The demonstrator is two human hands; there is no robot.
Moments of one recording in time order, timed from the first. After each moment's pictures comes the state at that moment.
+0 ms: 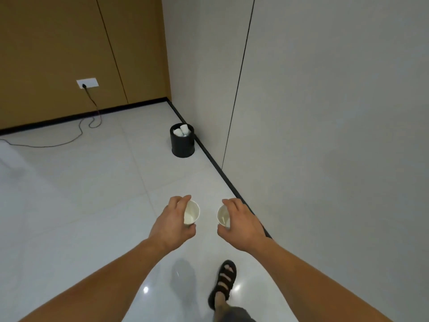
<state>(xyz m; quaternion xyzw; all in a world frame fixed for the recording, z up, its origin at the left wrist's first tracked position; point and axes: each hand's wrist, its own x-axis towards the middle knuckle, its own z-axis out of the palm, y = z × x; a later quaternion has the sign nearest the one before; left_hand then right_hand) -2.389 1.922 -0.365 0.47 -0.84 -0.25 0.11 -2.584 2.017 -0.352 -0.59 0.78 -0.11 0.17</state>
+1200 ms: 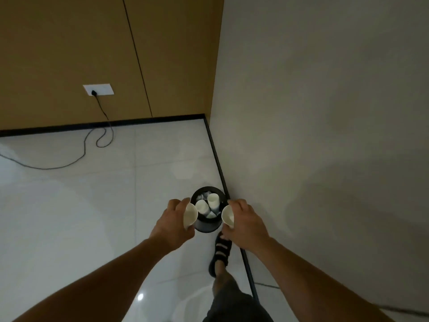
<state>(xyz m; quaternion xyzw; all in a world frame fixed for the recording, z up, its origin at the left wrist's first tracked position) -2.621 1.085 -0.435 0.60 -0.72 -0.34 0.08 -2.844 1.123 -0.422 -0.66 0.70 -0.05 0.25</state>
